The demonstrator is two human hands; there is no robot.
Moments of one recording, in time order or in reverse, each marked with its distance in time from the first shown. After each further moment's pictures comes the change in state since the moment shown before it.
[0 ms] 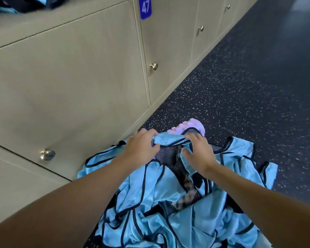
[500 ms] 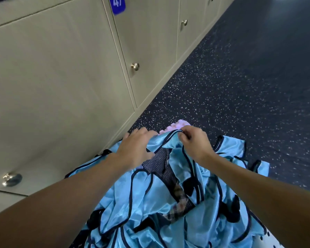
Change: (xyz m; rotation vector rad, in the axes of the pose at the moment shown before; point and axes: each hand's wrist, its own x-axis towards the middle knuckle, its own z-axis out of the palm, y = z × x) left_hand 0.040 0.017 0.006 0.232 -0.100 0.230; right_hand 0.035 0.012 -0.028 0.374 0.147 0.039
